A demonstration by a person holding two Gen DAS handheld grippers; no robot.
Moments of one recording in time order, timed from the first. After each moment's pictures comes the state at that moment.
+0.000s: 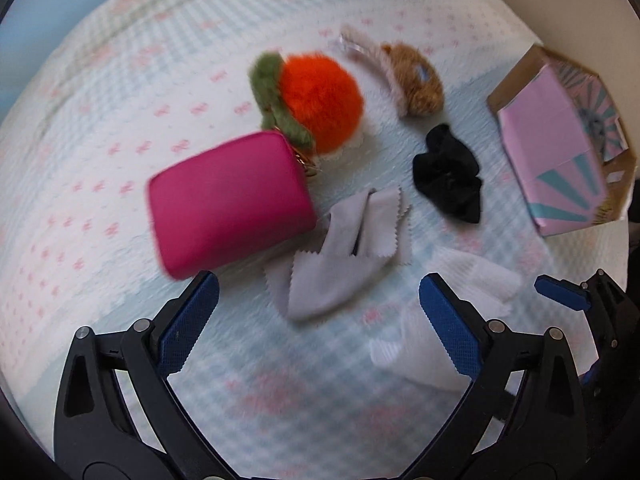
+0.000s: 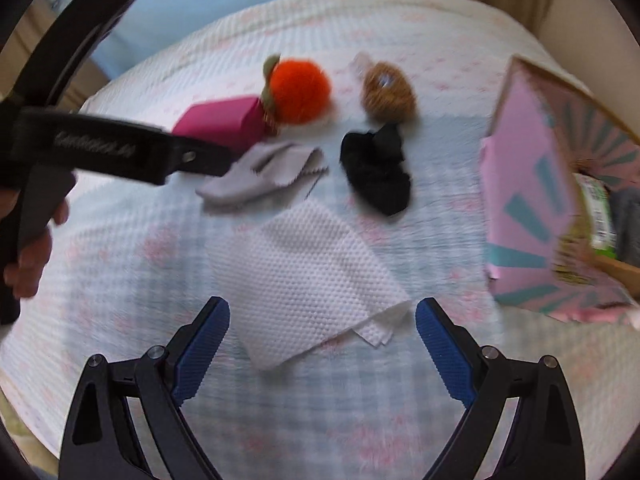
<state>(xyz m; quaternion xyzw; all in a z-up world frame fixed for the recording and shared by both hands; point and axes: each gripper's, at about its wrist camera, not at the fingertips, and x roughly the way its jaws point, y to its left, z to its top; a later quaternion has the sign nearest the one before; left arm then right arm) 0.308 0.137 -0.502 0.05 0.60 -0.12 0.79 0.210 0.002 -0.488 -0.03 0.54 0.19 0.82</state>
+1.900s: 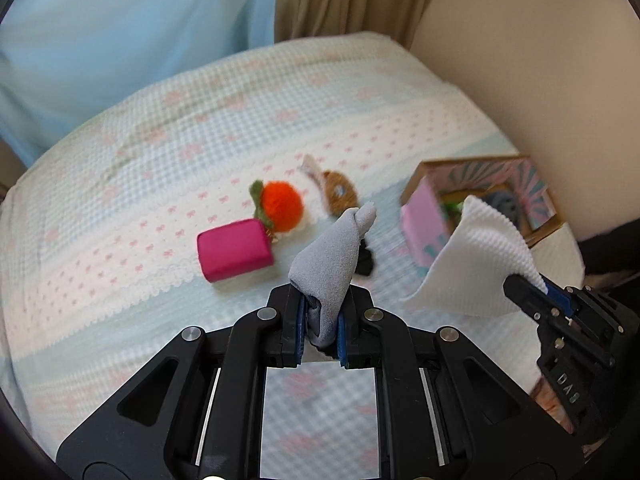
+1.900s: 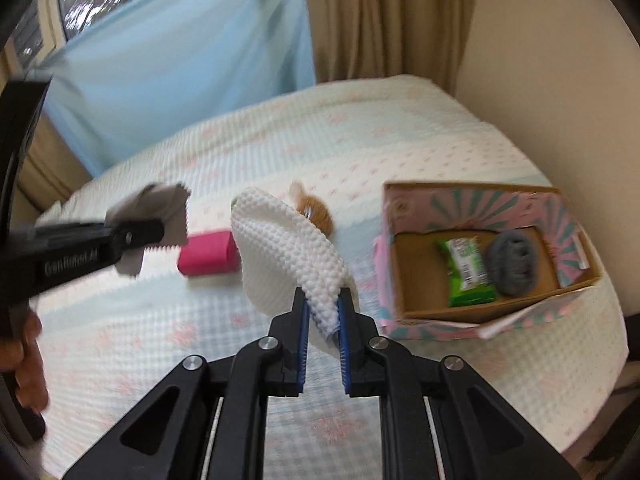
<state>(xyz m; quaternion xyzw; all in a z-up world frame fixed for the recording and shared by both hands) 0.222 0.103 -0.308 -0.01 0.48 -0.09 0.87 0.170 -0.065 -0.302 0.05 0.43 0.07 0.90</state>
